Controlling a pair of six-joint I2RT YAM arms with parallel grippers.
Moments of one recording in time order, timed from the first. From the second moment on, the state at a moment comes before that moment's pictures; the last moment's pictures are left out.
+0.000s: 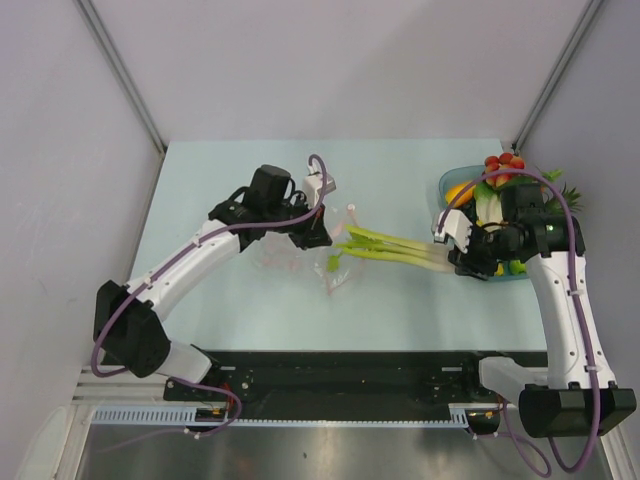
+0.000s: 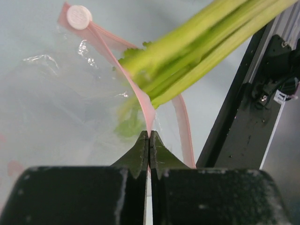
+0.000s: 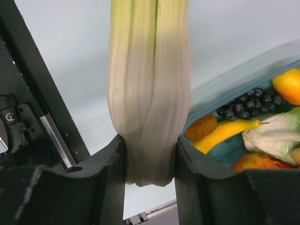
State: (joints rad) left arm -0.57 1.44 1.25 -0.50 0.58 0.03; right arm 0.02 1.10 1.31 -1.36 -0.49 -1.21
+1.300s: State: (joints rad) left arm -0.64 1.55 1.42 -0.32 0.47 -0.34; right arm 0.38 1.31 1.44 -1.24 -0.40 -0.80
